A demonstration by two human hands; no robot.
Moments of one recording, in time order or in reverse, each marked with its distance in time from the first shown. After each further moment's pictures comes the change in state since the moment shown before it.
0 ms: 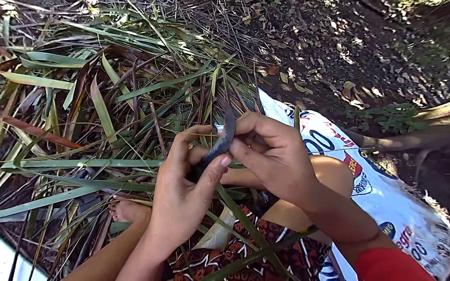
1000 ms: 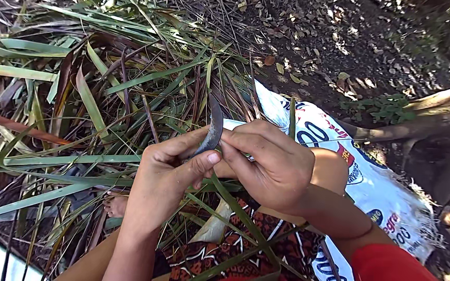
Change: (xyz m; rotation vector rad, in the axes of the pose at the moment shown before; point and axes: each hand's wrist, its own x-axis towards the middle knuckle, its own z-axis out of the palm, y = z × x) left_hand 0.011 -0.007 -0.017 -0.341 -0.118 -0.196; right_hand -0.010 0.013 0.011 -0.490 0.176 -0.425
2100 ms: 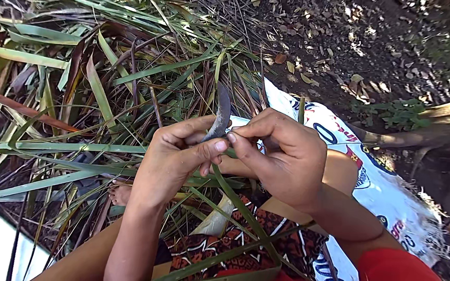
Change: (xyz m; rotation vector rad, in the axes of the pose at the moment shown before) left_hand 0.006 0.003 -0.007 -0.153 -0.036 -0.045; right_hand 0.001 -0.002 -0.004 0.269 -0.083 0.245
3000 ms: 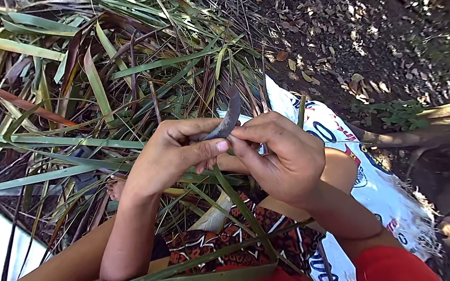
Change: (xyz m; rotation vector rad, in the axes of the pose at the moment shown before) left_hand 0.004 -0.002 -0.014 0.074 -0.176 -0.008; right_hand -0.004 0.006 0.001 -0.165 -0.032 -0.189
